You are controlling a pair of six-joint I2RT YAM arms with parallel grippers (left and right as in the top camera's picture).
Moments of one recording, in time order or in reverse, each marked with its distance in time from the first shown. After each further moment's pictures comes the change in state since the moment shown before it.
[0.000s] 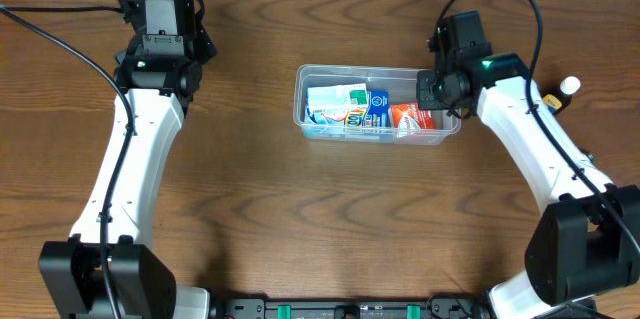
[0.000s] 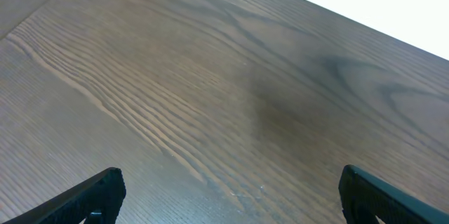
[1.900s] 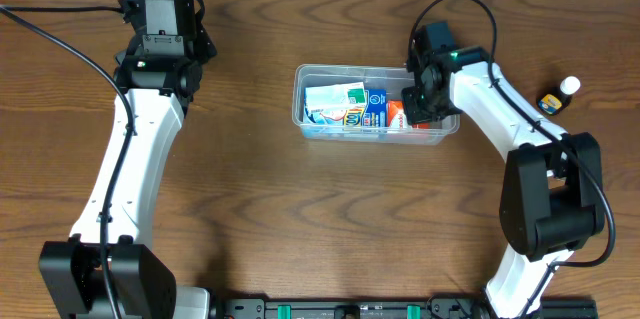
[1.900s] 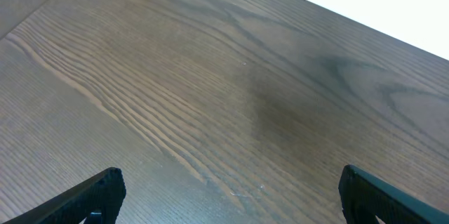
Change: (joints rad) left arm 0.000 0.000 0.000 0.000 0.000 0.000; right arm 0.023 0.220 0.072 -0.076 -0.022 -0.089
